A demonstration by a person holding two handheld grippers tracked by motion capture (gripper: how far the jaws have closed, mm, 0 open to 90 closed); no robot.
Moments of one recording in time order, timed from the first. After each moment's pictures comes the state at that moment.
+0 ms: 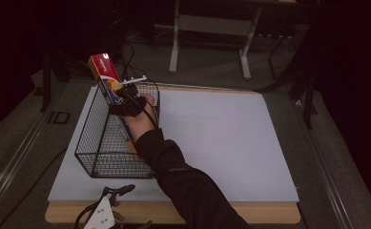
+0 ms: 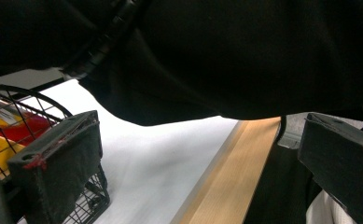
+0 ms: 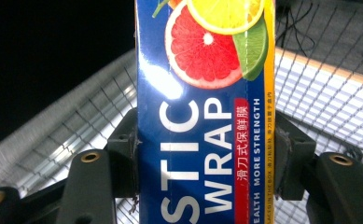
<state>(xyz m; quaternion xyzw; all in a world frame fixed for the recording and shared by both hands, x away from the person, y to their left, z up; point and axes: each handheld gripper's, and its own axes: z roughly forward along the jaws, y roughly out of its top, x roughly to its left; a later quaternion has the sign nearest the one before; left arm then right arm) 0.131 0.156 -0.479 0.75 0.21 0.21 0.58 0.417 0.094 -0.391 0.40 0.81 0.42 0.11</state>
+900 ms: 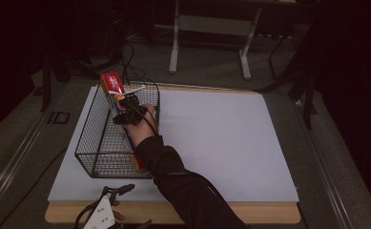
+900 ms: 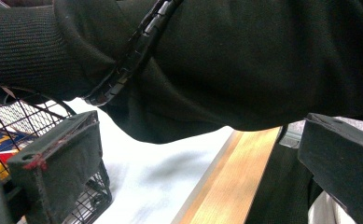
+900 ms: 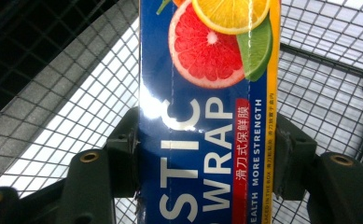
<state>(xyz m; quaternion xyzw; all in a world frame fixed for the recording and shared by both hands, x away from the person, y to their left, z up) 0.133 0.156 -0.480 0.75 0.21 0.21 0.58 0.425 0.097 -0.434 0.45 0.82 0.34 0.07</state>
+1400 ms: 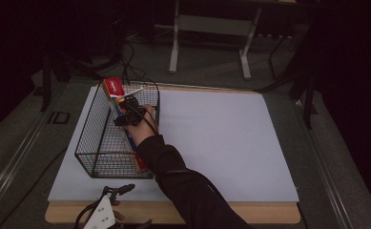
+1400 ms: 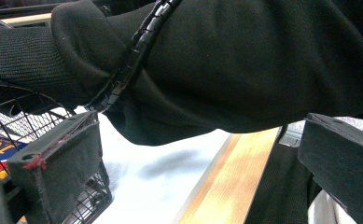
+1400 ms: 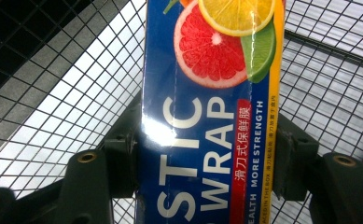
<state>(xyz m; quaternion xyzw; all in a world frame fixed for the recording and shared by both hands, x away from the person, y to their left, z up) 0.133 0.156 -0.480 0.76 0.21 0.21 0.58 0.434 0.102 -0.450 0.44 0.84 0.32 0.06</state>
